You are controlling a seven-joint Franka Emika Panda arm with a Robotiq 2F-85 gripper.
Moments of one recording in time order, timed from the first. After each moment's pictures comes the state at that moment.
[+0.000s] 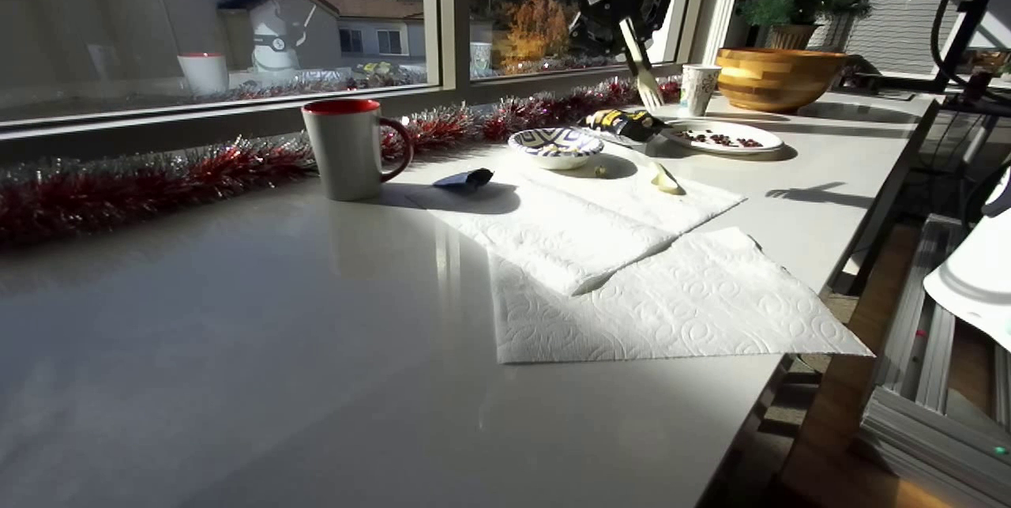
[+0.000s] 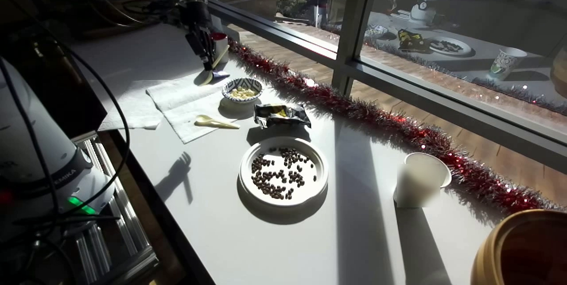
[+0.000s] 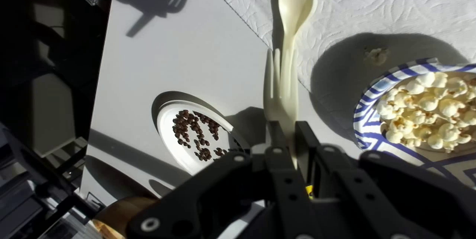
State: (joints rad) arm 0.21 -0.01 0.18 -2.32 -0.52 1.86 1.53
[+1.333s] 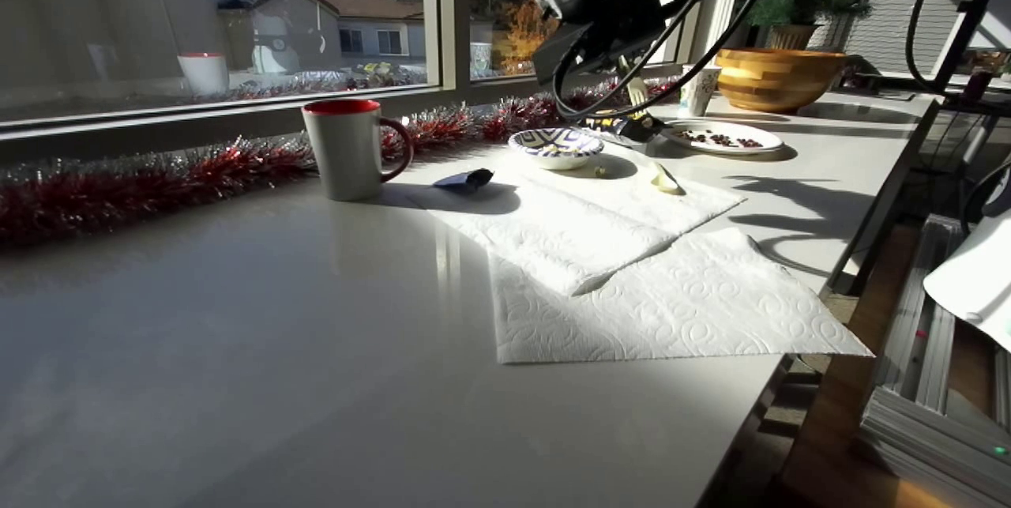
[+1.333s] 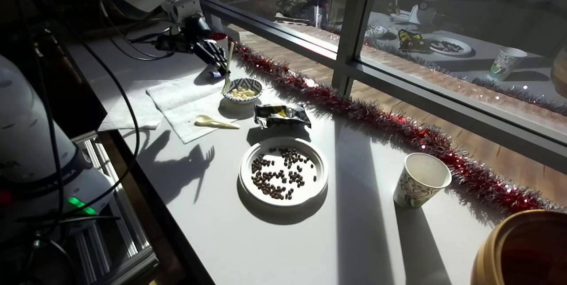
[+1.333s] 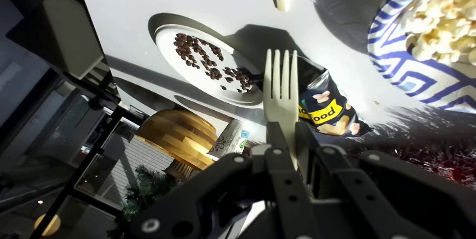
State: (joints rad) arm 0.26 0.14 0.23 -2.31 -0.92 1.77 1.98
